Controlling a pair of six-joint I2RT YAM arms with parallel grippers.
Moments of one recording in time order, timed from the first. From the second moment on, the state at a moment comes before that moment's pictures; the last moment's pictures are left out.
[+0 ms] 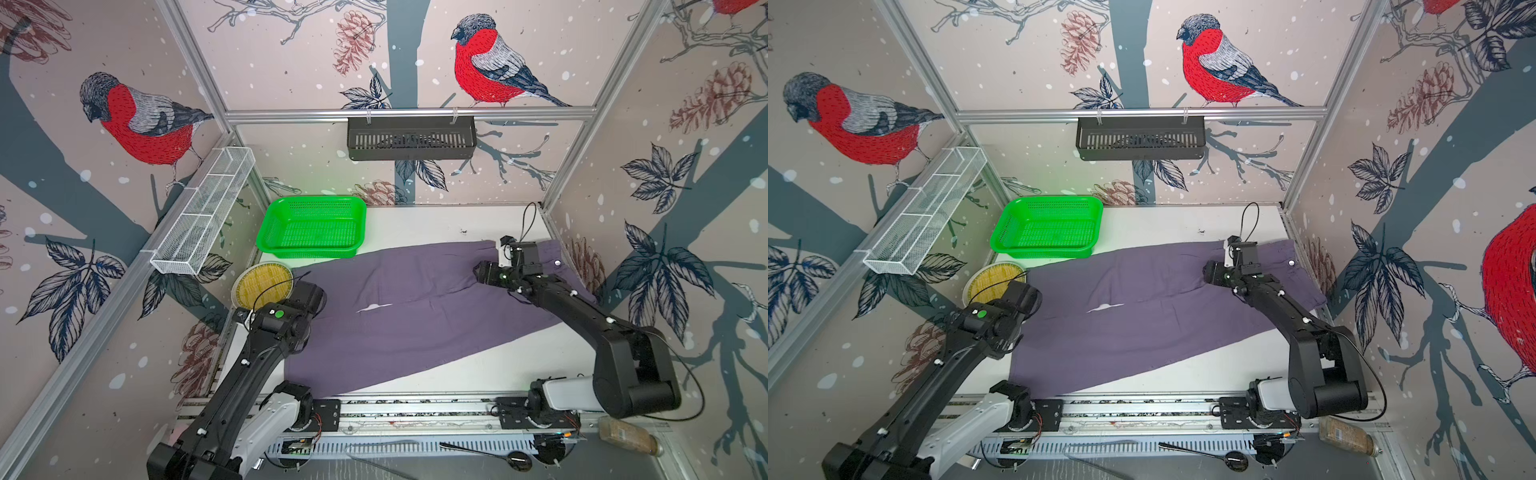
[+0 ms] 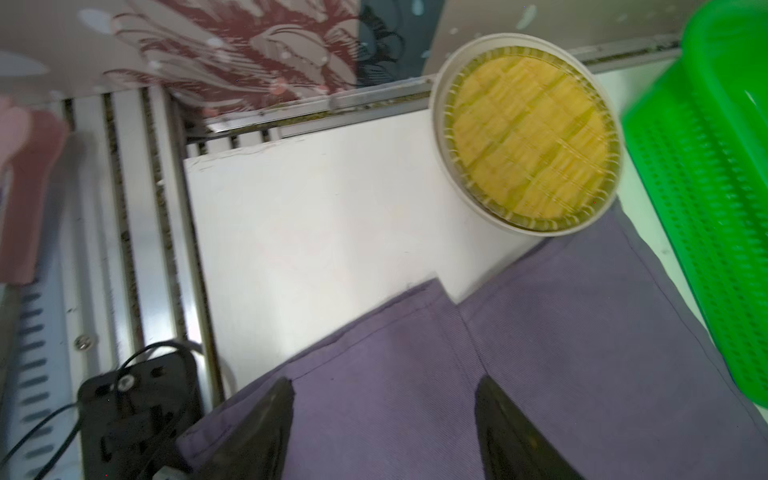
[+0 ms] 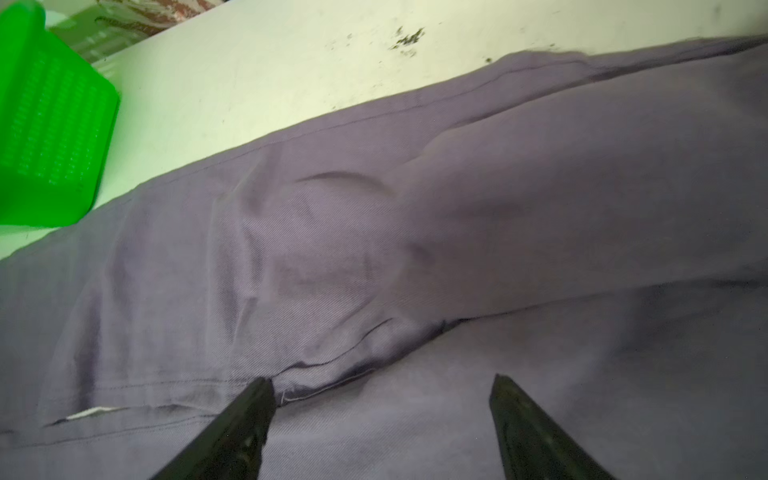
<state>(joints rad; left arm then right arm) -0.28 0.93 0.81 -1.23 -0.63 -1.46 0.13 1.38 0.80 -0.21 -0.20 0.31</state>
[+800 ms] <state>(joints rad) -0.28 1.36 0.87 -0.48 -0.20 -0.67 -0.10 1.54 0.69 -0.15 -0.04 0.44</state>
